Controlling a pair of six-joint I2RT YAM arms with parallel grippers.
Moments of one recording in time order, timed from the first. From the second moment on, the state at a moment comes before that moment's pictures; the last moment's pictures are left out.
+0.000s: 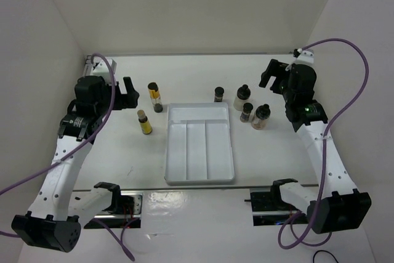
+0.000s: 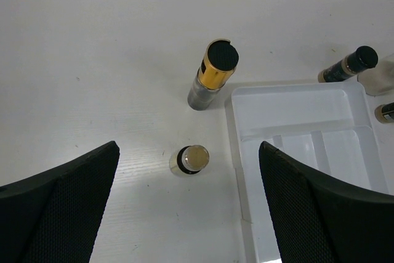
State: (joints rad) left arm -0.12 0.97 1.11 -0.55 0.03 -0.18; right arm 0.12 1.08 1.09 -0.31 0.16 0.27
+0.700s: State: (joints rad) left arm -0.16 1.10 0.94 -0.50 0.04 -0.17; right arm 0.15 1.22 1.11 -0.29 -0.06 0.36
